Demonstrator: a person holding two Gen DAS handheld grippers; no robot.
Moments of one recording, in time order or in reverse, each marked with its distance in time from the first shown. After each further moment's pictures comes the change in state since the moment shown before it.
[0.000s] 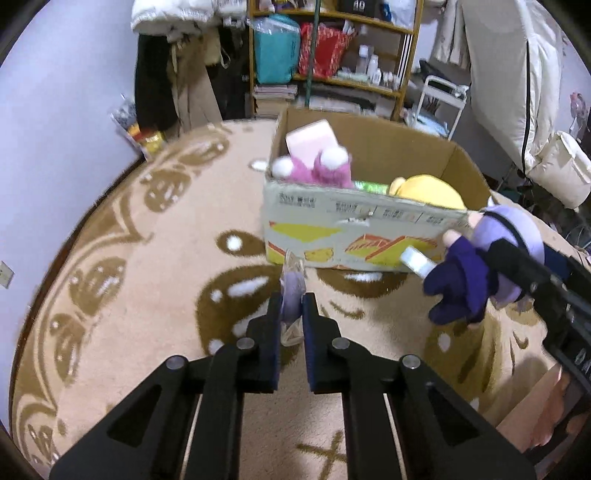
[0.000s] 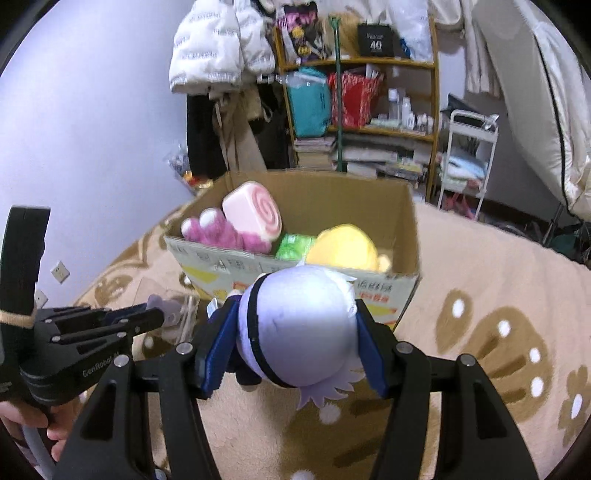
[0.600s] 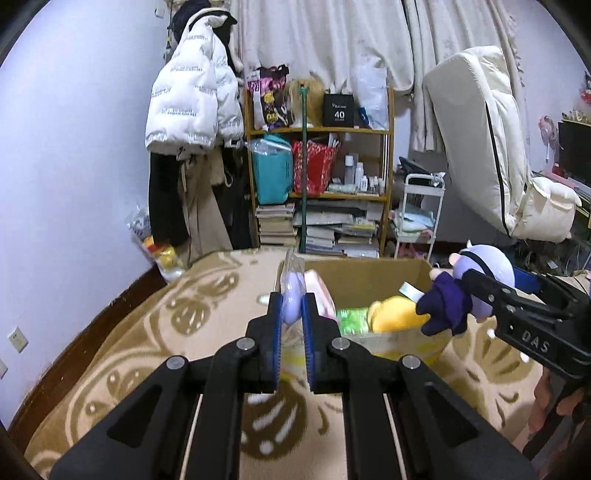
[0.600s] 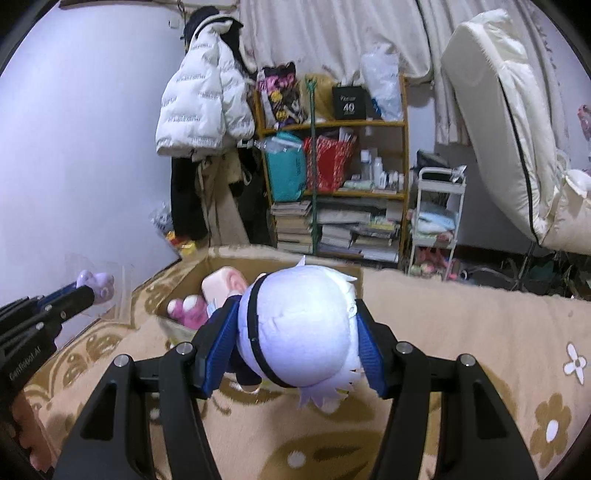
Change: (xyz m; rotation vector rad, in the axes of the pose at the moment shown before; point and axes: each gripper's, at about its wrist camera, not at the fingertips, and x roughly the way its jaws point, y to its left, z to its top) left arm -0.081 -0.015 0.035 0.076 -0.440 0.027; right arm -0.047 -0.017 0.037 0.018 -0.242 -0.090
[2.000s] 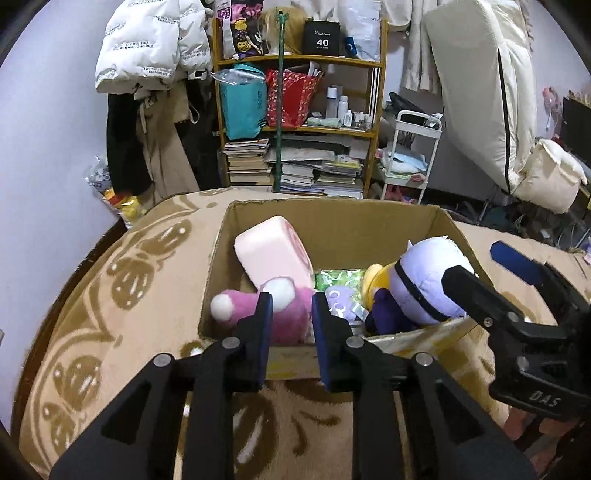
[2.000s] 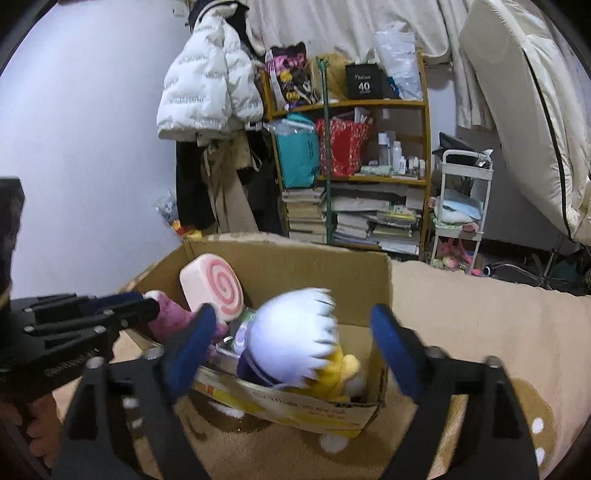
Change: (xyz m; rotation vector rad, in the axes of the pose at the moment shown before) left arm 0.119 -0.024 -0.015 0.008 0.259 -0.087; right arm 0.084 -0.016 -0.020 -0.002 0.035 0.088
